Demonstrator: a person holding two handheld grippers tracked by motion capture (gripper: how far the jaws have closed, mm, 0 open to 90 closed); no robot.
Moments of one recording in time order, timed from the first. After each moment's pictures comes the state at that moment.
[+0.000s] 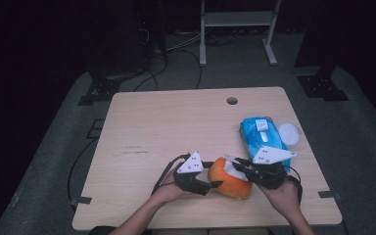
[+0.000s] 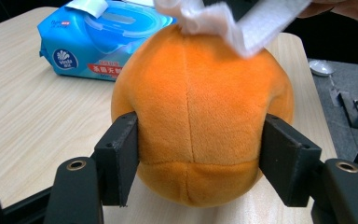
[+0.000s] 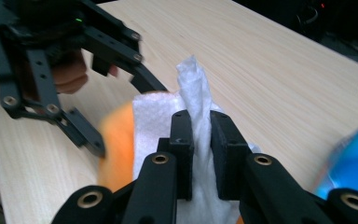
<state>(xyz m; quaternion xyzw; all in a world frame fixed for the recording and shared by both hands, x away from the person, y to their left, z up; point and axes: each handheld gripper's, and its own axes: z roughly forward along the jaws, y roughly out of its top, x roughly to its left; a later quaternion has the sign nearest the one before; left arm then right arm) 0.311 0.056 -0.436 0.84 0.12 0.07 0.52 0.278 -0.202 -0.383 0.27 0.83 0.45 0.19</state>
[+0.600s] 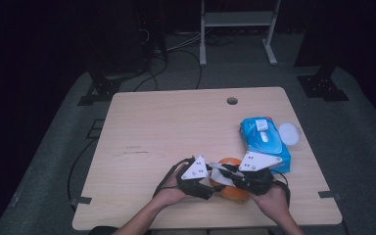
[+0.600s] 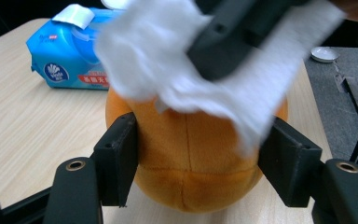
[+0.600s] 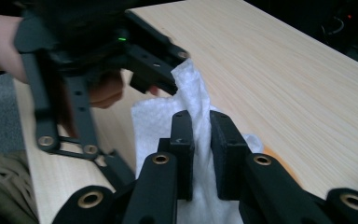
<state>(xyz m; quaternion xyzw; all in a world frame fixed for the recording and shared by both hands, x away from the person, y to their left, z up) 0.297 0.046 -0.430 0.85 0.08 0.10 0.51 0.267 -0.169 -0.381 0.23 0.84 0.46 0.18</state>
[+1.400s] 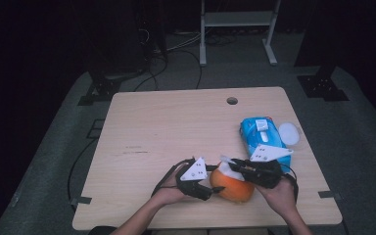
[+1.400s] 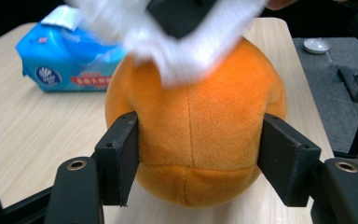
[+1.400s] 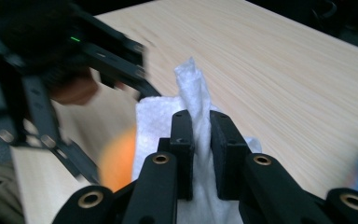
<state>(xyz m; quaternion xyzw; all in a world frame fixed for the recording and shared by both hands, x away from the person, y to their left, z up) 0.302 0.051 -0.434 0.85 0.06 0.10 0.51 0.282 -0.196 -0.384 0.28 0.82 0.47 0.16</state>
